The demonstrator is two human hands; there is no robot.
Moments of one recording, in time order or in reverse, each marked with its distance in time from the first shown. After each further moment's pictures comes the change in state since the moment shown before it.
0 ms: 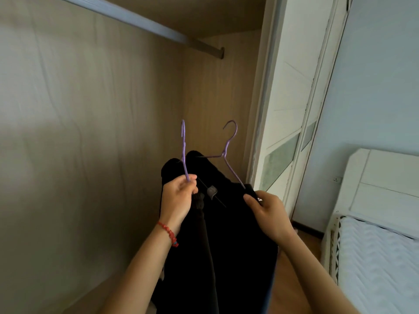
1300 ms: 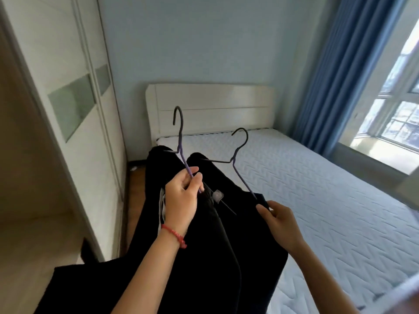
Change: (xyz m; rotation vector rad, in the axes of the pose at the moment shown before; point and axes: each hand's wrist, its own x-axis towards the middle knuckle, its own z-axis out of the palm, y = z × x) left_hand -0.411 0.054 0.035 -0.373 -0.965 -0.025; right_hand -0.540 -0.061 -0.138 -0.251 0.797 0.608
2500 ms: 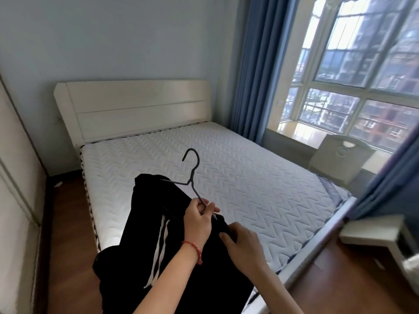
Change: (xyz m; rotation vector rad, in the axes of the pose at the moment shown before) left_hand -0.113 -0.076 0.285 0.031 -0.304 -0.340; right_hand -0.064 0.095 -0.168 -0.398 0.056 0.329
